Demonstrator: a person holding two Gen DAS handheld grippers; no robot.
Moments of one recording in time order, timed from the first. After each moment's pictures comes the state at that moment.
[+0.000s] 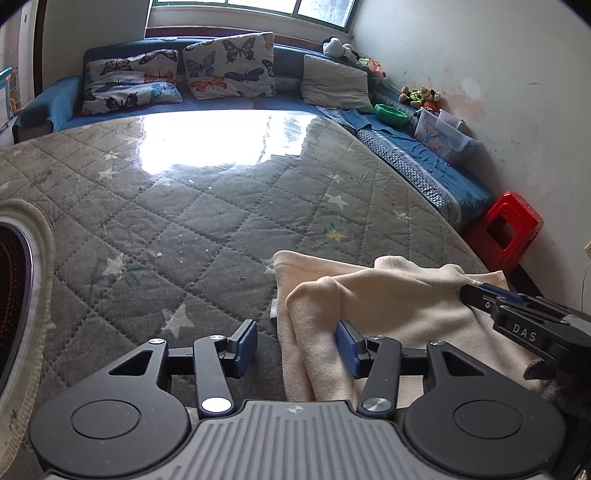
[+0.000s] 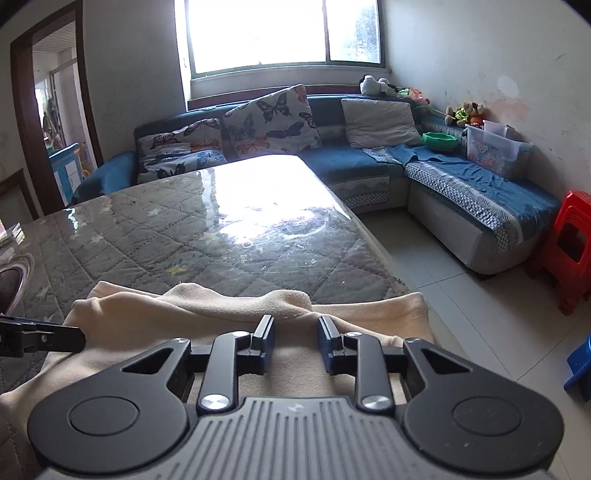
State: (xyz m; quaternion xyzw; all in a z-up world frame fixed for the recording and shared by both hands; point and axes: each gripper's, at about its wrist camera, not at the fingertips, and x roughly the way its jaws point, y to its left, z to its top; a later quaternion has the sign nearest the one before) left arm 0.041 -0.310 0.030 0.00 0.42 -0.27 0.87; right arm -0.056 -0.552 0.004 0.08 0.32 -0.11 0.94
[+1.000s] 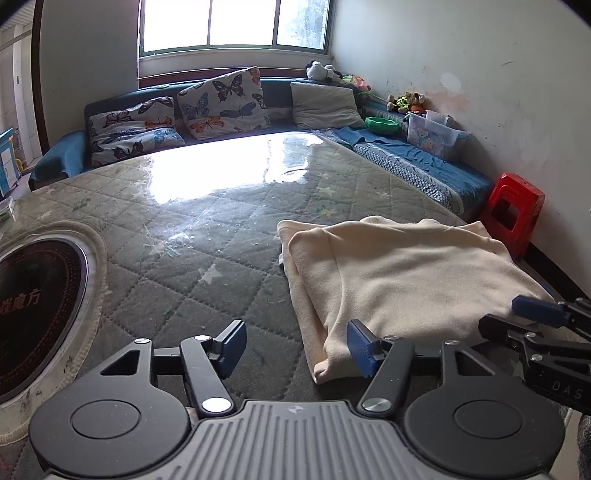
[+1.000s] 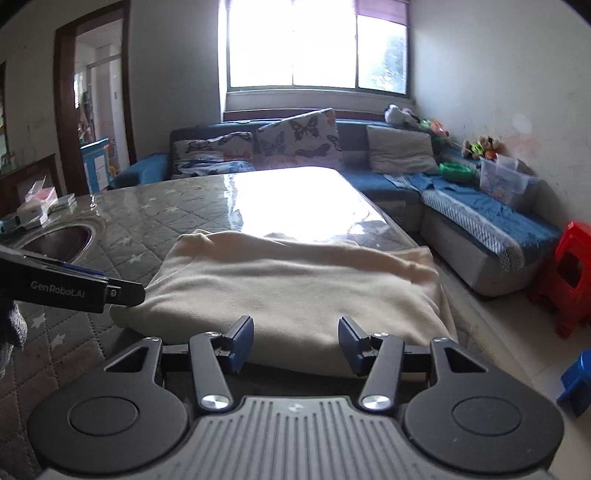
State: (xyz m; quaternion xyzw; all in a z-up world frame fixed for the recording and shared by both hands) left arm -0.039 -0.285 0.030 0.06 0.36 -0.27 0.89; right arm -0.168 -0.475 0.022 0.05 0.29 -0.09 0.95
